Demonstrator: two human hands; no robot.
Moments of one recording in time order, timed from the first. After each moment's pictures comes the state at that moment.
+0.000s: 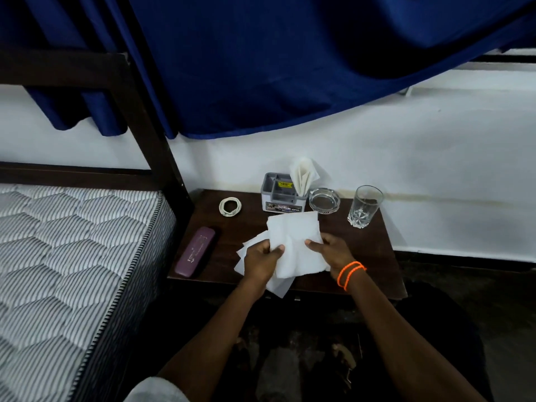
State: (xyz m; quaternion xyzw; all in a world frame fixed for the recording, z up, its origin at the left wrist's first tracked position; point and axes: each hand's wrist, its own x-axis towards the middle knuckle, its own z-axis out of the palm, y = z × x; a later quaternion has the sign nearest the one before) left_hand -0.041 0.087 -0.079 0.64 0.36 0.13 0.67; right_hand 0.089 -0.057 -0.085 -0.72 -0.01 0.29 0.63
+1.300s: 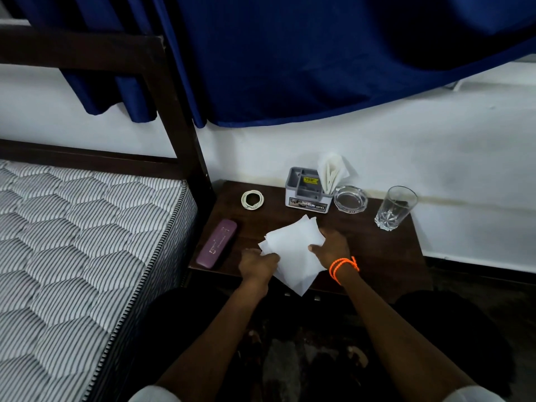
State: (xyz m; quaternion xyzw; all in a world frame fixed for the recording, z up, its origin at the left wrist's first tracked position) left_hand -0.075 0.118 -0.087 0.55 0.53 0.15 0.63; right_hand 0.076 -0.004 -0.091 -0.90 -0.21 0.16 0.35
